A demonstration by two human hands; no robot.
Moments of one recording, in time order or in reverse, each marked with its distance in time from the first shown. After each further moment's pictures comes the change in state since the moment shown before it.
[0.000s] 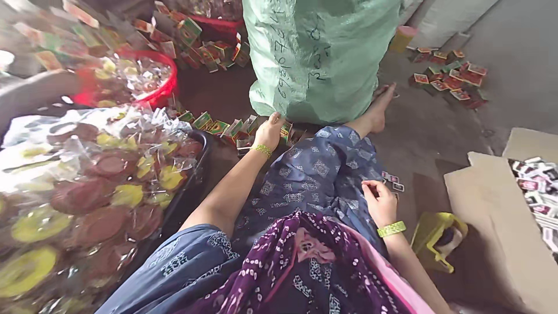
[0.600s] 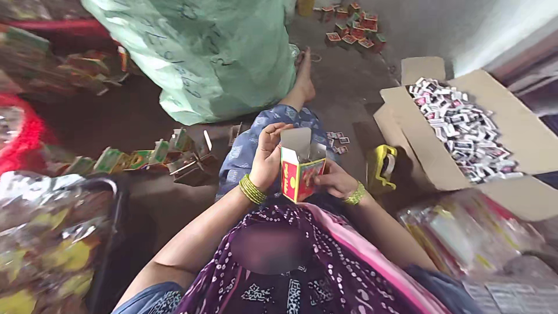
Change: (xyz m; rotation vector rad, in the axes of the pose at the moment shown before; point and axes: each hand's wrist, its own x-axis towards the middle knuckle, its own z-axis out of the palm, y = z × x) left_hand -0.082 0.189 -0.002 -1.460 -0.286 0.121; right_hand -0.016 -0.080 -0.049 1.383 -0.530 0.240
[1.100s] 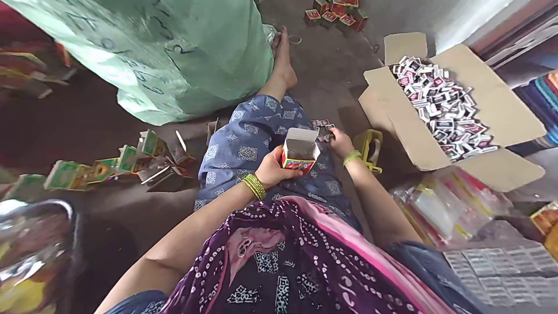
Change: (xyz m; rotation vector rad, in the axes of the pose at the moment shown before) left_hand -0.005 -0.082 0.016 0.186 -0.337 -0.366; right_hand -0.008 0.006 -0.173 -1.431 0.759 0.416
